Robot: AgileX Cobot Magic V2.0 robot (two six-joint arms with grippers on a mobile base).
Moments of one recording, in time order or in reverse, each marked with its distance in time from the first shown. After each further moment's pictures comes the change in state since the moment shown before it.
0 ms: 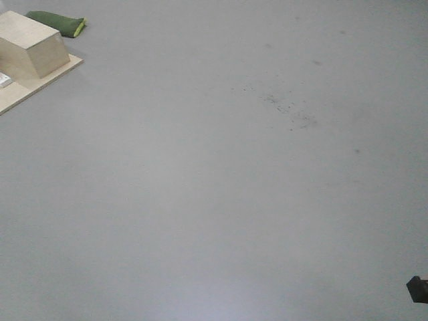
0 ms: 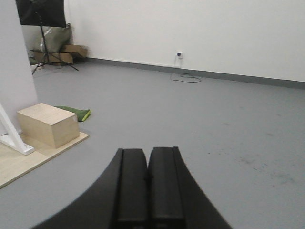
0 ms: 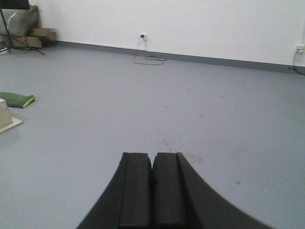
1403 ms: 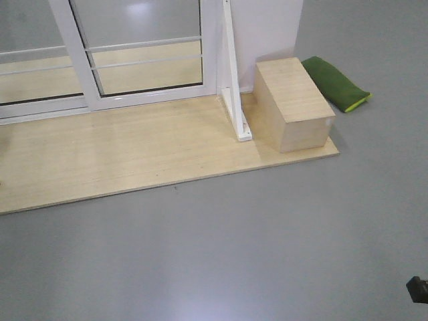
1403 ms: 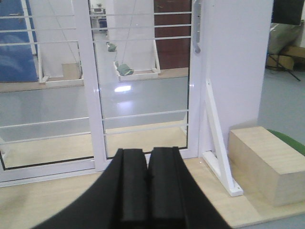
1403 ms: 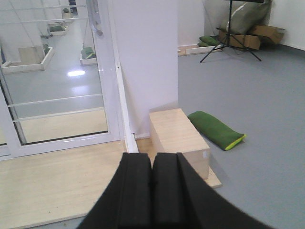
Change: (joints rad) left arm 0.000 0.000 0.000 0.000 0.000 0.000; right arm 0.000 0.000 0.000 0.000 0.000 0.000
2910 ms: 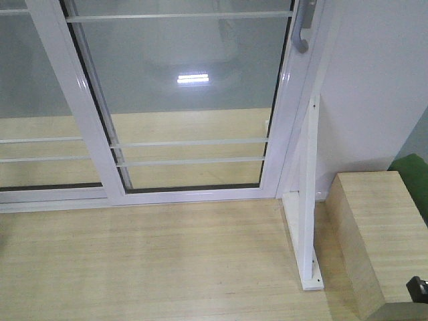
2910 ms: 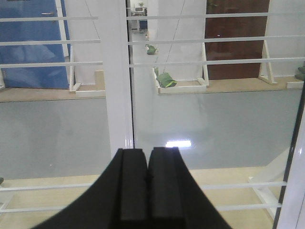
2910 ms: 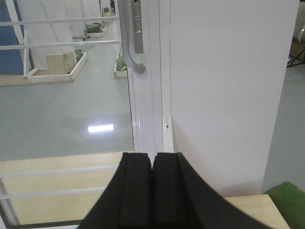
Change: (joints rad) left arm 0.000 0.000 0.000 0.000 0.000 0.000; right arm 0.000 0.000 0.000 0.000 0.000 0.000
